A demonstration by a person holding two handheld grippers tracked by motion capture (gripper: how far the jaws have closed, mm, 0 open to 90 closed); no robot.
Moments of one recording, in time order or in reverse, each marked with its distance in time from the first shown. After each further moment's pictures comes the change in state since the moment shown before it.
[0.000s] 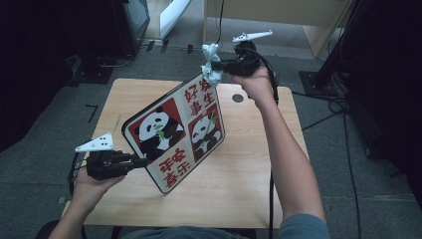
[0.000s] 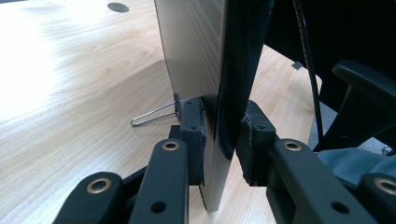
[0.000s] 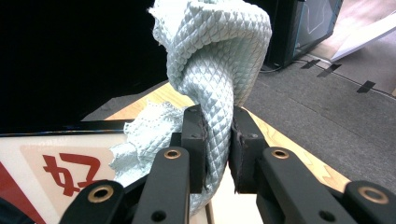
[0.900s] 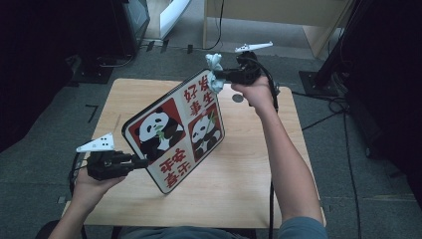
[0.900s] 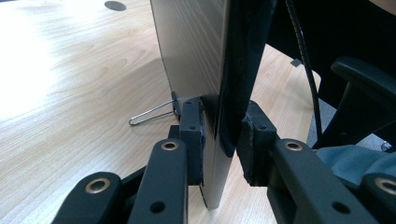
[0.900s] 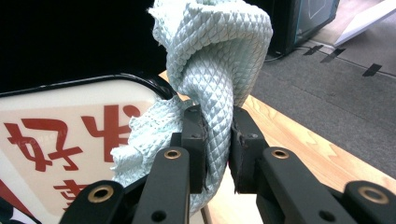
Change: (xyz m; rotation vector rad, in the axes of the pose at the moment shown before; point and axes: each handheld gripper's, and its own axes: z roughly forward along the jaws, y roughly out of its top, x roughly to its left) left arm -0.001 0.001 0.001 0.009 -0.005 0.007; right arm -0.013 -0.029 0.008 0.024 0.005 0.056
